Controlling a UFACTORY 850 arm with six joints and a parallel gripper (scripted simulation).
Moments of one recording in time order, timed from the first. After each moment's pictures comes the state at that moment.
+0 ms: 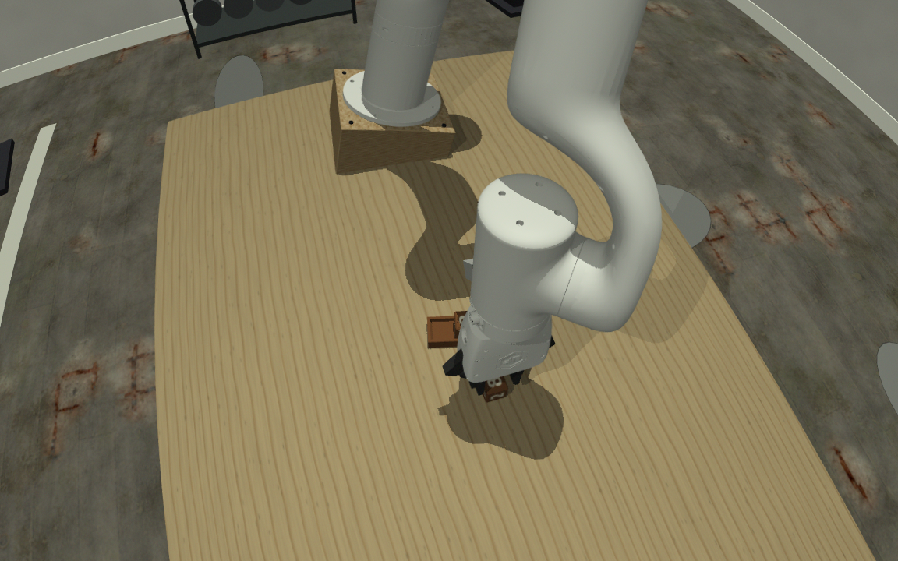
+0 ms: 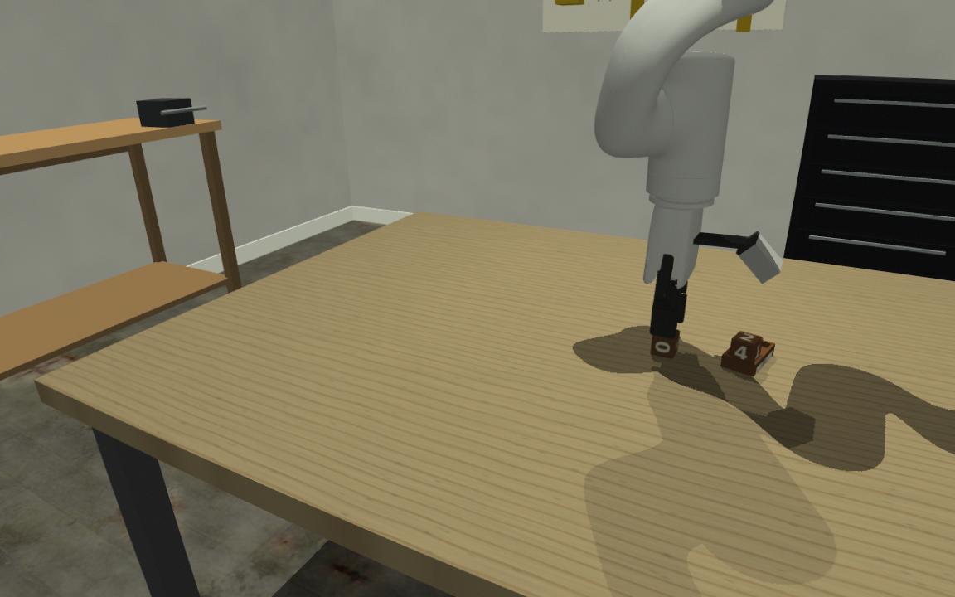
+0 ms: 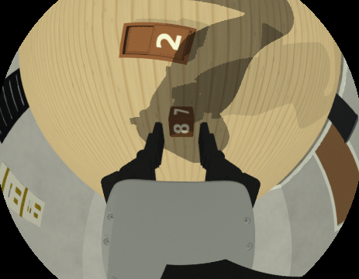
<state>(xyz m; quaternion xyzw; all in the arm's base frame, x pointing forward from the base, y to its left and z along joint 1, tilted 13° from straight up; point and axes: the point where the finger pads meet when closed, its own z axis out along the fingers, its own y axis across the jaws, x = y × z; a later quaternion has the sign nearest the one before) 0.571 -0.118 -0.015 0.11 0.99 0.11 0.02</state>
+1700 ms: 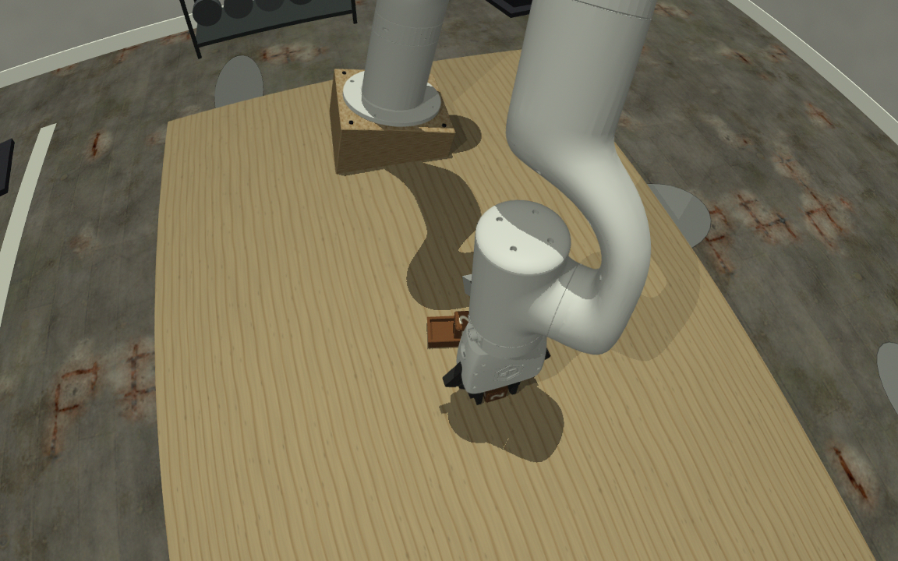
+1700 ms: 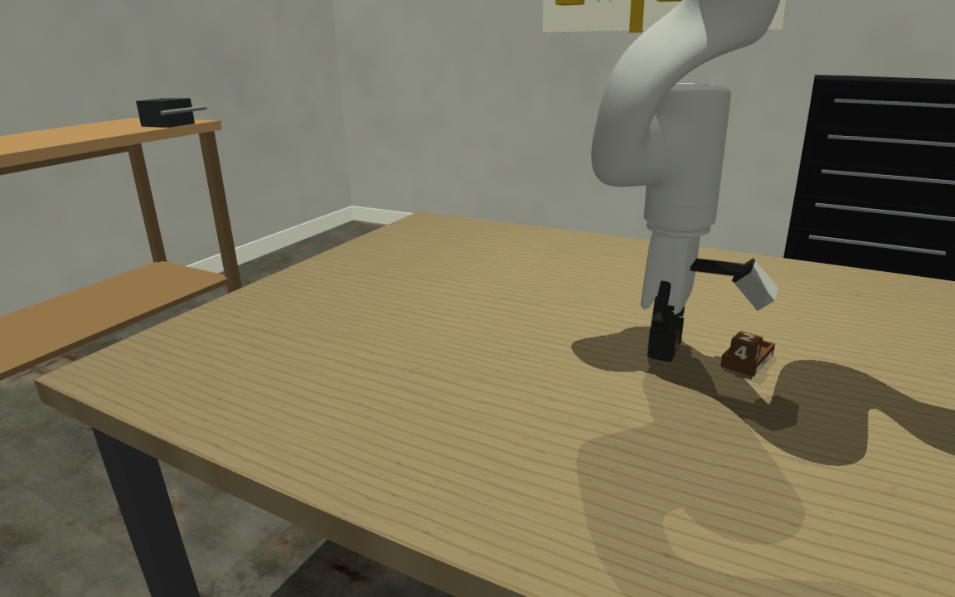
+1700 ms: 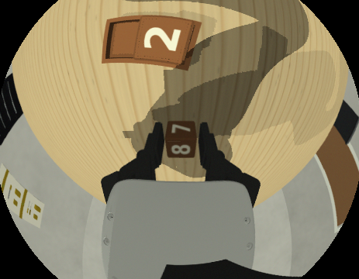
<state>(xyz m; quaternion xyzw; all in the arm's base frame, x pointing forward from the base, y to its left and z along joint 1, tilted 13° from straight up) 0.573 -0.111 -0.048 0.11 0.99 0.11 0.02</state>
